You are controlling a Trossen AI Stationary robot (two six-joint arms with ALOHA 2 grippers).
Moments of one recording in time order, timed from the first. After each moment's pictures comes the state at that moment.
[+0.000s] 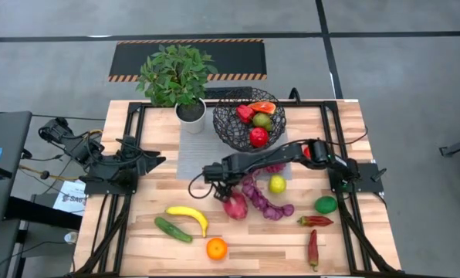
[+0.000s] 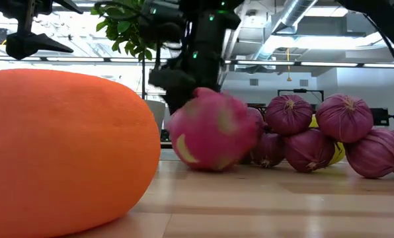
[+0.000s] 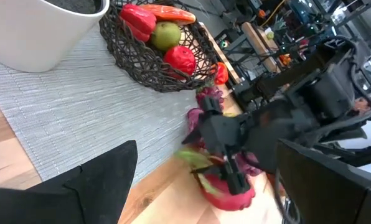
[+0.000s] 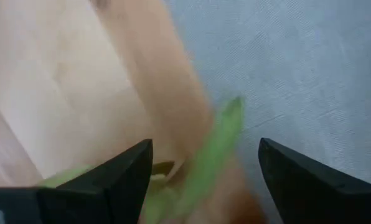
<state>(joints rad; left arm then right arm) -0.58 0.40 0.59 -0.75 -0.84 -1.30 0.08 2.28 1.89 -0.98 0.08 0.53</state>
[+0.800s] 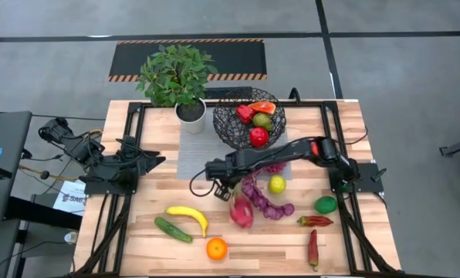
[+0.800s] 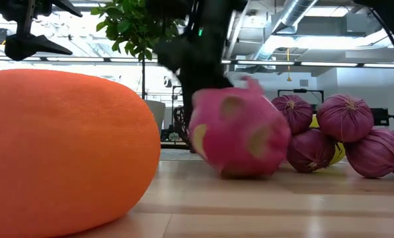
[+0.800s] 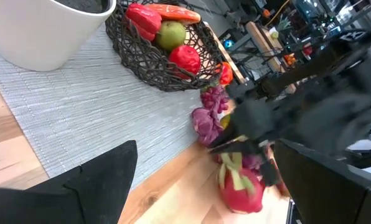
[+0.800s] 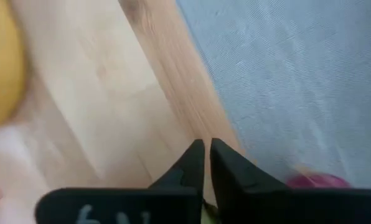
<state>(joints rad) -0.58 0.40 0.59 -0.78 -0.84 -1.32 0.08 2.18 1.89 -1.00 0.08 0.55</state>
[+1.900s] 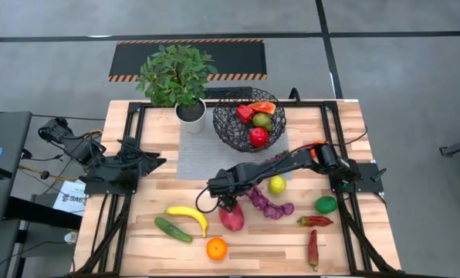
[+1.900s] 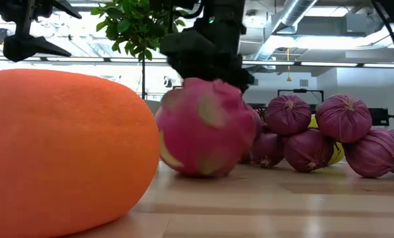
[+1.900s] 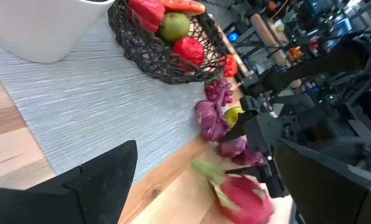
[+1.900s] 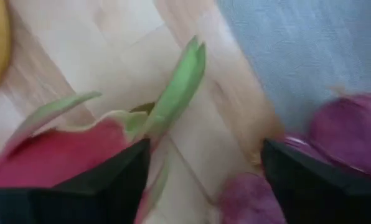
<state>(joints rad) -0.58 0.41 0.59 -0.80 -0.82 -1.34 0.18 2.22 1.88 -1.07 0.11 0.74</state>
